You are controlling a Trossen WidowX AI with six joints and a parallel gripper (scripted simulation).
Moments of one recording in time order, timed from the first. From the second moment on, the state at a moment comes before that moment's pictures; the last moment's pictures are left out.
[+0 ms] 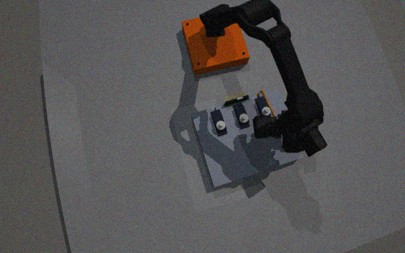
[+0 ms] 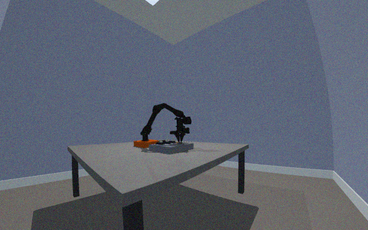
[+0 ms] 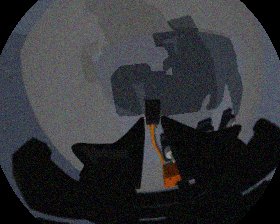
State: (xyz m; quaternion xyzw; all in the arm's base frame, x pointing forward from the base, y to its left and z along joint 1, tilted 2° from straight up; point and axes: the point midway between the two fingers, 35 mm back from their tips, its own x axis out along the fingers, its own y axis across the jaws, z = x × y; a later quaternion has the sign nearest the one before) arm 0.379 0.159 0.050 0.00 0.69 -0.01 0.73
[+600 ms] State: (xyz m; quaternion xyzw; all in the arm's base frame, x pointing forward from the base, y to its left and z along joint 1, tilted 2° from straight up) arm 0.377 0.157 0.052 0.00 0.70 -0.02 0.72
